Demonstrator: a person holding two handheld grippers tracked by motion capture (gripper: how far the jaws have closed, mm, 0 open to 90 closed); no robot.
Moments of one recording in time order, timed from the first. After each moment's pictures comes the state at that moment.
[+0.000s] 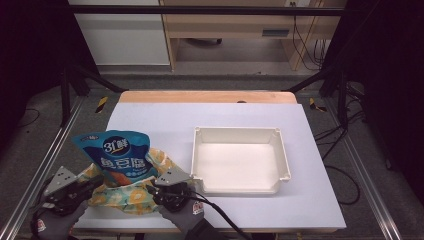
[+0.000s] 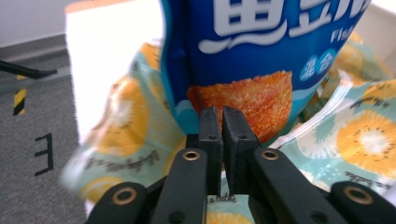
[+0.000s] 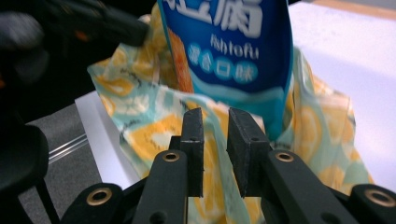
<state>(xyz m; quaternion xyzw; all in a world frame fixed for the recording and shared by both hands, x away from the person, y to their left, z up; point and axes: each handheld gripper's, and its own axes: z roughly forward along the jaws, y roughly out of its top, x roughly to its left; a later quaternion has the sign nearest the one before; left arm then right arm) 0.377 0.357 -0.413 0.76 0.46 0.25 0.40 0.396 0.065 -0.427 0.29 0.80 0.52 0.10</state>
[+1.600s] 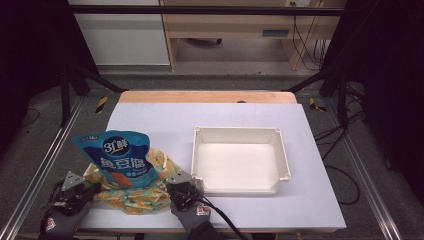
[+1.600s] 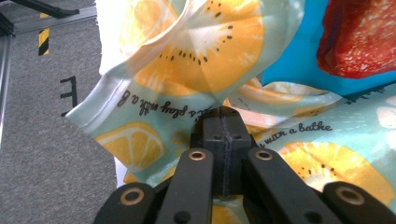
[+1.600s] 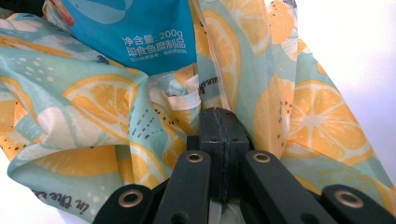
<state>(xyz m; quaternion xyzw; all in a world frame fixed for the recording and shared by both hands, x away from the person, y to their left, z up) 0.397 0.386 -0.475 0.76 0.52 0.24 0.31 0.418 0.057 -0.490 0.39 0.81 0.41 0.14</state>
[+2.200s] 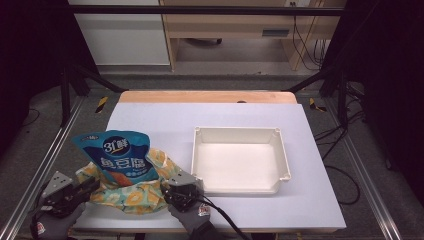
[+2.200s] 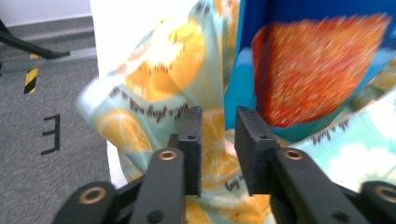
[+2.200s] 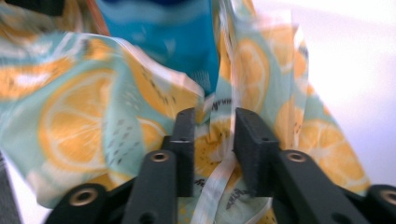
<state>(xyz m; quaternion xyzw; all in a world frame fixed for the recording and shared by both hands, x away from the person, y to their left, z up) 0.377 0.387 -0.439 0.72 0.50 0.25 0.41 0.411 0.052 -0.476 0.35 0.79 0.48 0.14</state>
